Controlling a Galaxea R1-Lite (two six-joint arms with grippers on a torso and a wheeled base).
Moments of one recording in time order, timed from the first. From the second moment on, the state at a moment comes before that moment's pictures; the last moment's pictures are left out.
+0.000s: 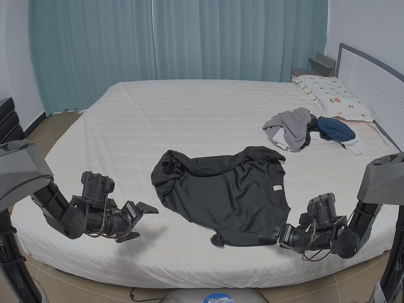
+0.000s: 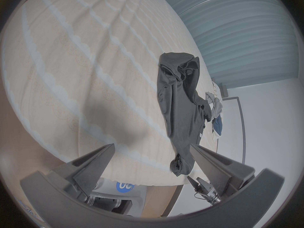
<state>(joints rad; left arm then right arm) -0.24 2.05 -0.63 -0.61 -0.35 -0.99 0.38 2.17 -0.43 -0.99 0.22 0.80</state>
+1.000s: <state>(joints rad) -0.25 2.11 -0.71 -0.66 -0.29 -0.98 0.30 1.86 -0.35 -0.69 0.21 0.63</state>
